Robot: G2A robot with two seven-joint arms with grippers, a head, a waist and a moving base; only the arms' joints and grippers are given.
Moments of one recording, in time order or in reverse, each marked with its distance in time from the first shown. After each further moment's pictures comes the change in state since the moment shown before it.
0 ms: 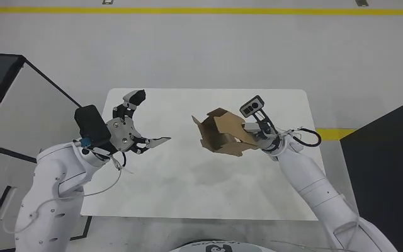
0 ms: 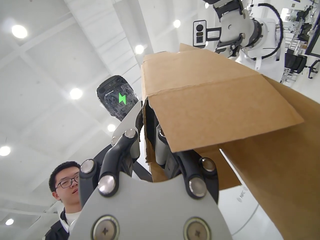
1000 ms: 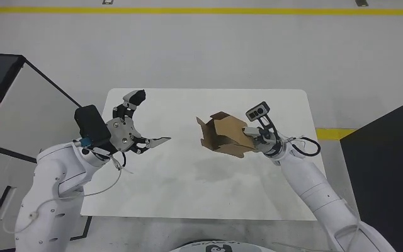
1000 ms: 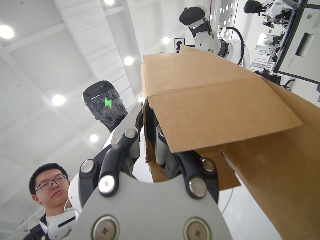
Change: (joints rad) left arm 0.000 0.000 0.000 0.000 0.000 0.000 0.000; right arm -0.041 0.010 0.039 0.060 -0.042 -0.112 0.000
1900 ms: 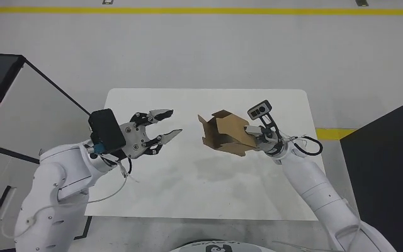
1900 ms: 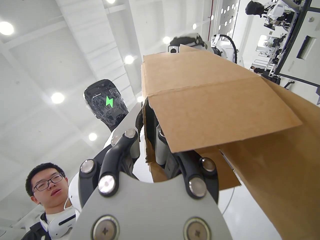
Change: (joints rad) left arm -0.029 0.007 0.069 -0.124 -0.107 -0.006 -0.199; right arm 0.000 0.002 0.009 -0.008 -0.002 0.001 0.000
